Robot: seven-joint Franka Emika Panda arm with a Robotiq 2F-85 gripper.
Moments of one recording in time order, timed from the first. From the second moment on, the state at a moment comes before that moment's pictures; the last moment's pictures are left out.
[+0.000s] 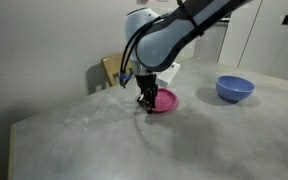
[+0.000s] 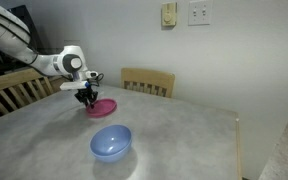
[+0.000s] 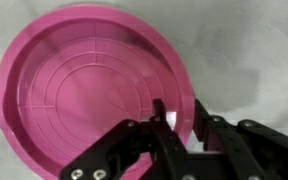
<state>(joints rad) 0.22 0.95 0.09 -1.32 -0.19 2.20 -0.02</state>
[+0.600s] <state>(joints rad) 0.23 0.95 0.09 -1.32 -0.19 2.20 -0.02</state>
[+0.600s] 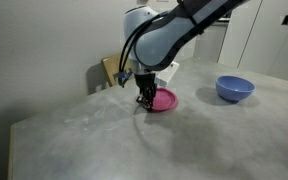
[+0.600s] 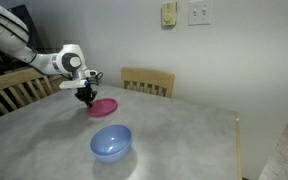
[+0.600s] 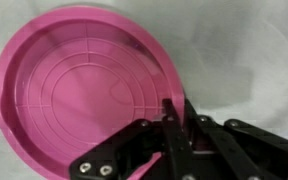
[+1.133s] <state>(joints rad) 0.32 0.90 0.03 -1.29 -0.23 2.02 0.11</state>
